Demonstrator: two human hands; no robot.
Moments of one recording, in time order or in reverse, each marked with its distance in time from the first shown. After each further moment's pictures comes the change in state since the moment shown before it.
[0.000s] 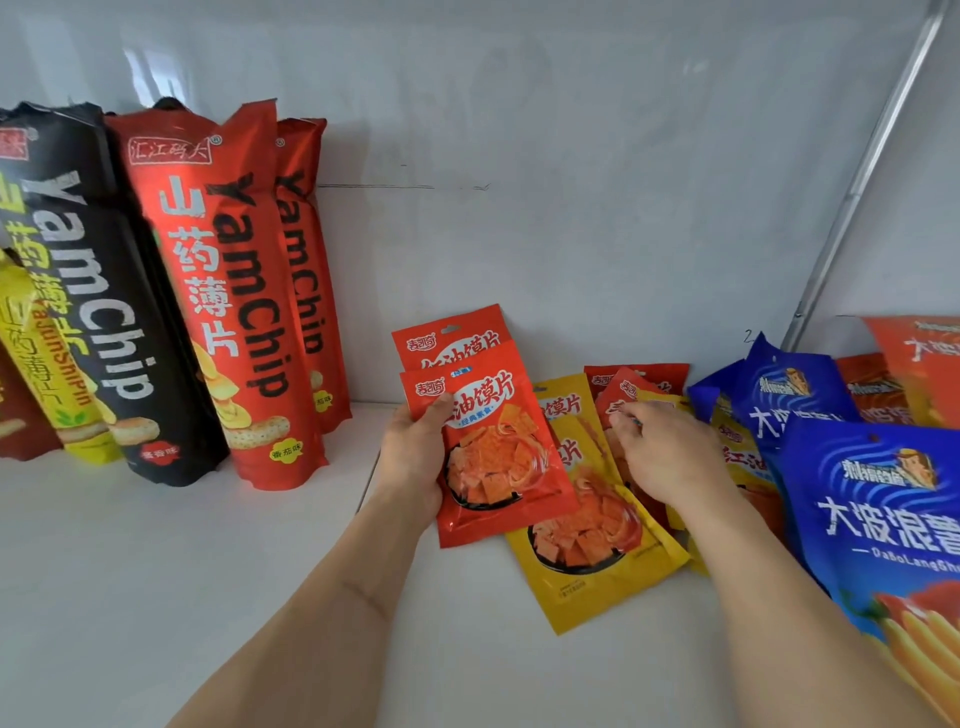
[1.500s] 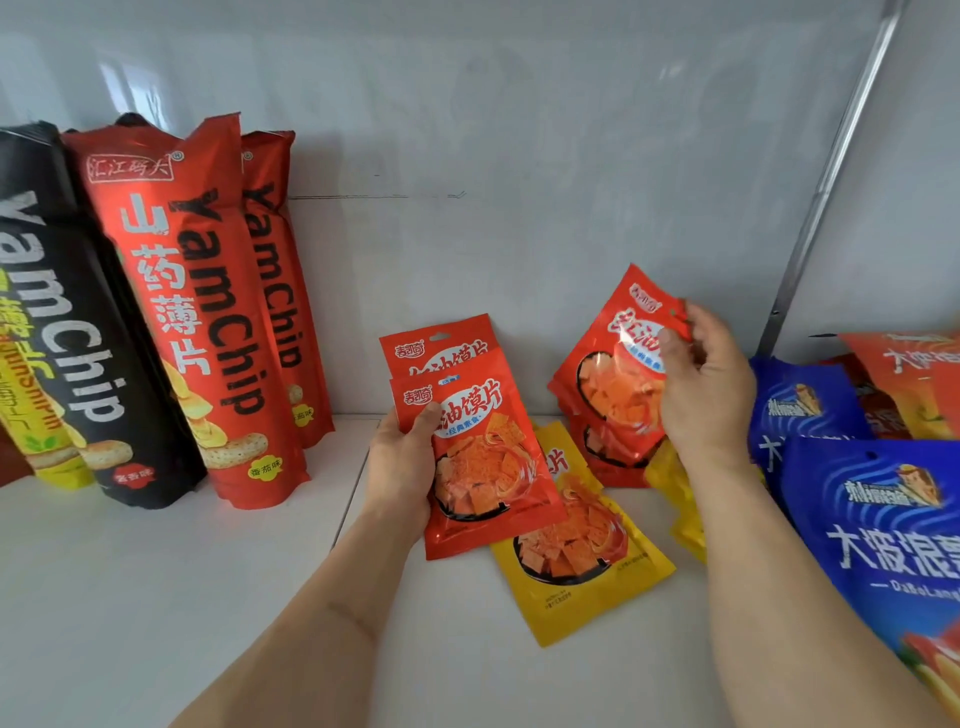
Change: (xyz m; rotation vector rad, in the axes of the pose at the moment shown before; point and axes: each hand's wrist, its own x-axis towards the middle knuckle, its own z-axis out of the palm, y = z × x) left_hand -0.004 -0.003 0.003 0.119 -0.004 0.082; right_hand 0.020 0.007 -0.033 0.991 0.633 -0.001
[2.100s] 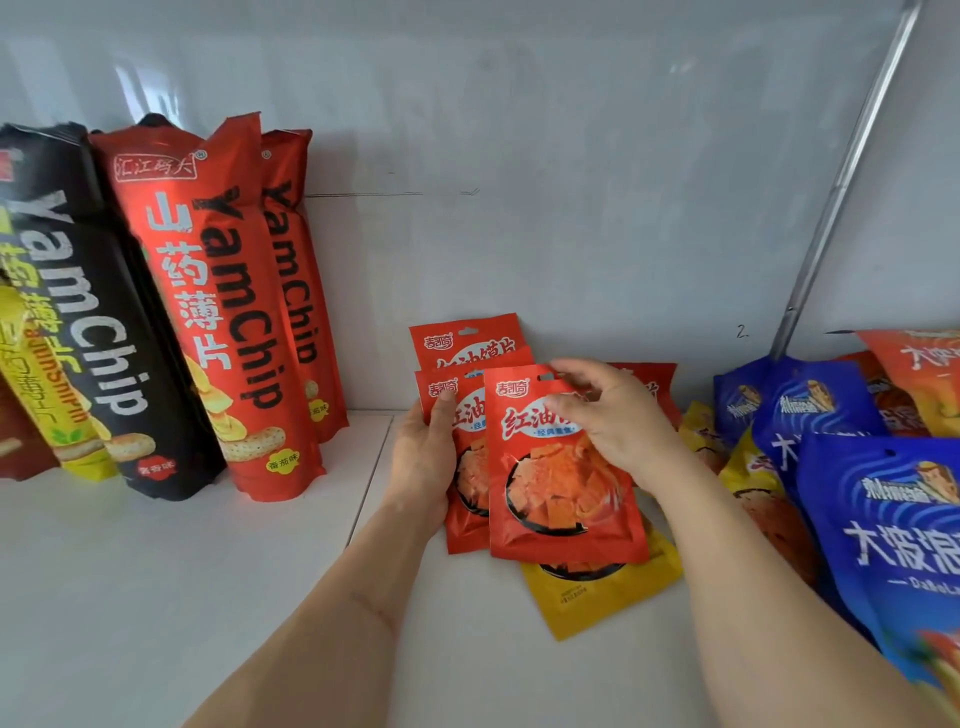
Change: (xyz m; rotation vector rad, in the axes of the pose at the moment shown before) left_hand -0.013 0.007 0.006 0.025 -0.096 0.025; right_hand -0.033 -0.011 0.042 0.036 -0.698 0.151
